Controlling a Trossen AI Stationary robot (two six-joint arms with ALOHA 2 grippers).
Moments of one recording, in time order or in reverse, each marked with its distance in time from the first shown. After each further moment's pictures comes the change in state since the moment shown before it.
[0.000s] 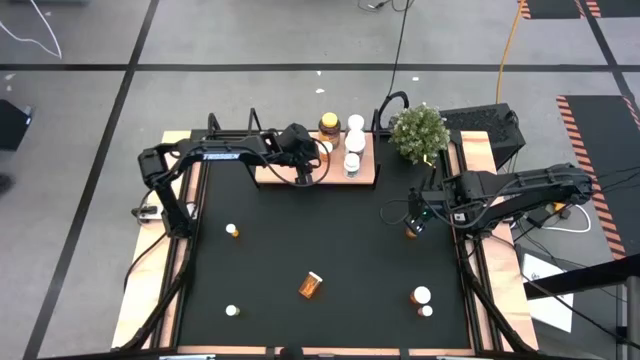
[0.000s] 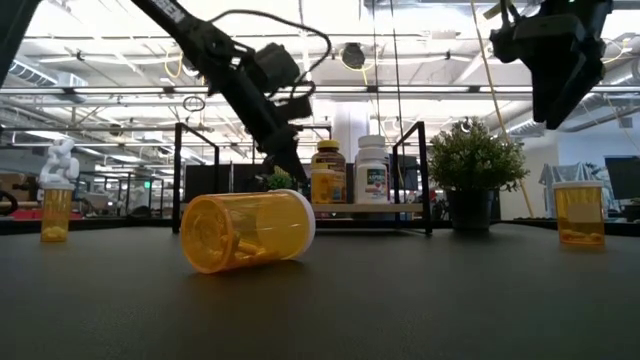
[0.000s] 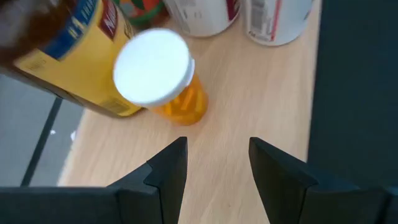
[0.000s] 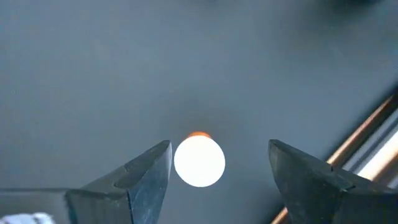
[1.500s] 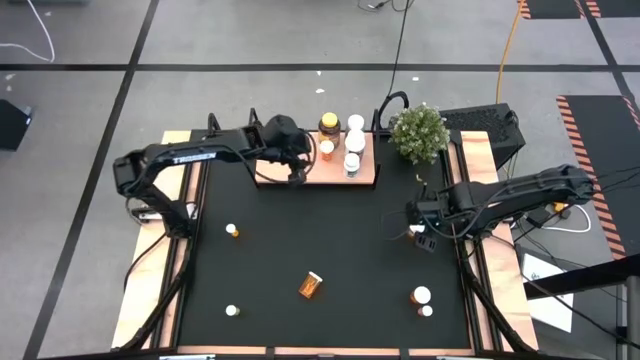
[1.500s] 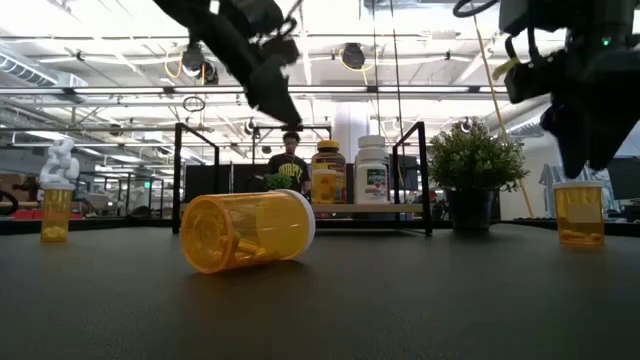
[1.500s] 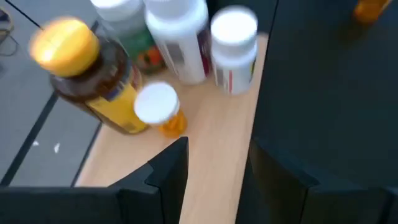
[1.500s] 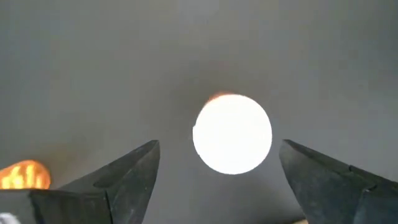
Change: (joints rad) left arm -0.042 -0.218 0.062 -0.188 0.048 -0.125; right arm 0.011 -0.022 -0.245 0.221 -0.208 -0.435
